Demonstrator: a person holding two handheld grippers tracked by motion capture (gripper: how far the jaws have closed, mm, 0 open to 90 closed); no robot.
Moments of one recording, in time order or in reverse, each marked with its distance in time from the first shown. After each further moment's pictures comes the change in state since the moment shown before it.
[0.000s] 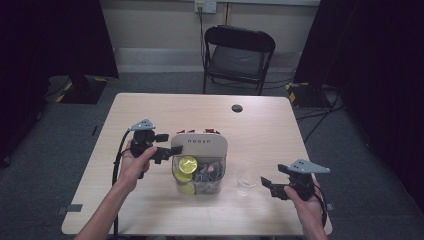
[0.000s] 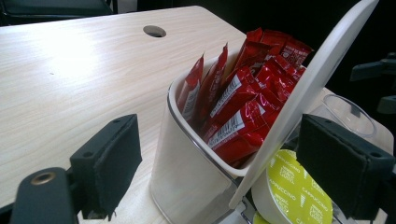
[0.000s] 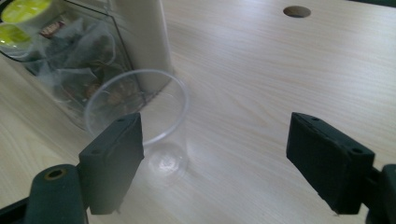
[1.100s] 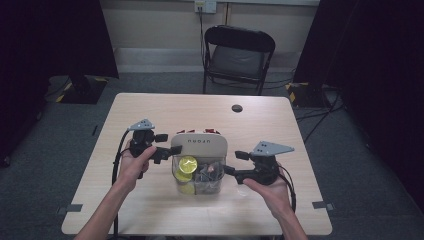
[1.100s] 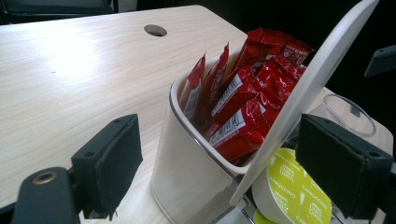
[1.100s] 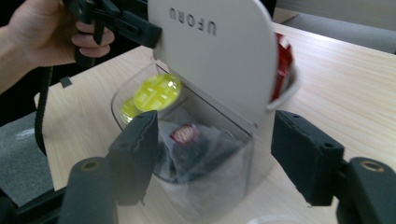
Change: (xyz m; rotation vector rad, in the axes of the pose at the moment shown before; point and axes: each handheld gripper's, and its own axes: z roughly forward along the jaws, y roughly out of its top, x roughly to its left) left arm 0.001 0.000 -0.002 0.003 -0.001 -0.004; right arm 0.067 0.075 0.043 -0.074 0.279 -0.092
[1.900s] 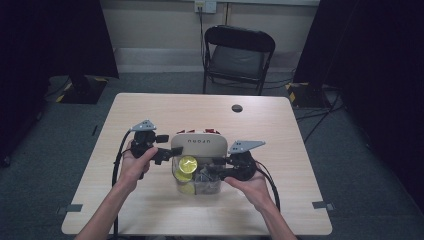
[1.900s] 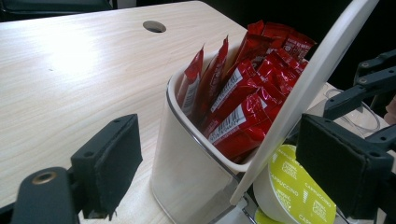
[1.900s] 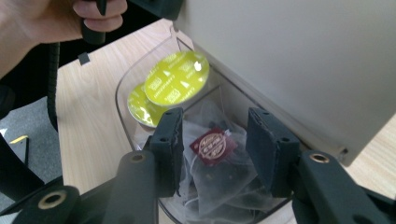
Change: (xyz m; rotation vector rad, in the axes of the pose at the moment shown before) left arm -0.001 -0.002 0.004 0.016 0.004 0.015; right arm -0.001 -0.006 0.058 0.114 0.128 -0.001
